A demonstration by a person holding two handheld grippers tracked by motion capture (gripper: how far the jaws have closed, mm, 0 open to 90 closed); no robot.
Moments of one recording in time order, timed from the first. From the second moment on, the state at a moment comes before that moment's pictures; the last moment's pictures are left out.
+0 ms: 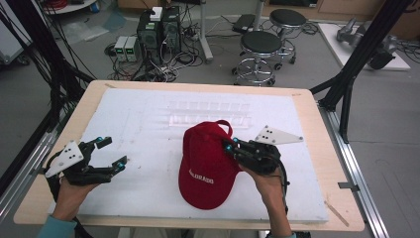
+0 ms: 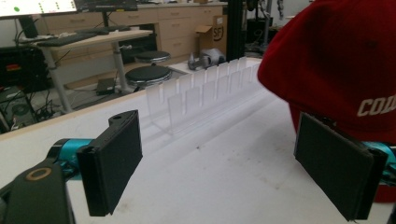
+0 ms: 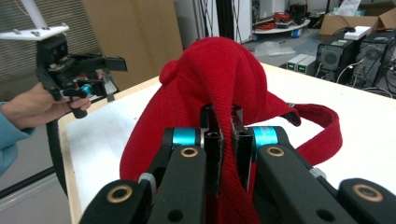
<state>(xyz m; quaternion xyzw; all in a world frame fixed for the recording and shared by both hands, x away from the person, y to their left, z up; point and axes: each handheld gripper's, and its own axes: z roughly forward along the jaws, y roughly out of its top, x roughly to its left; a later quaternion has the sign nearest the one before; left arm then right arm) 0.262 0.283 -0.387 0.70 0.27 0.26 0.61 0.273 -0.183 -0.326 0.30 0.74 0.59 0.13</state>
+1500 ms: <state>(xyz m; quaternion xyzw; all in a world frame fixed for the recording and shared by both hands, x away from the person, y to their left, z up) 0.304 0.166 -0.326 0.73 0.17 0.15 0.64 0.275 -0.115 -0.296 0.28 0.74 0.60 0.15</state>
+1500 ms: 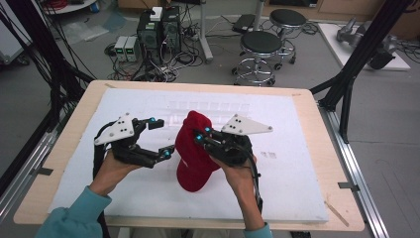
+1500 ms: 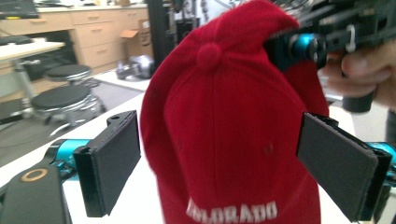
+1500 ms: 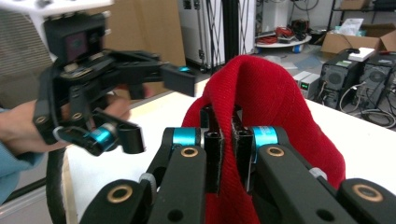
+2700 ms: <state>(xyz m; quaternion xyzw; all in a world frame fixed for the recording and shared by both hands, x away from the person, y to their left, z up) 0.324 0.140 -0.322 0.75 0.13 0.09 0.64 0.275 -0.106 -0.287 0.24 0.75 0.59 0.15</state>
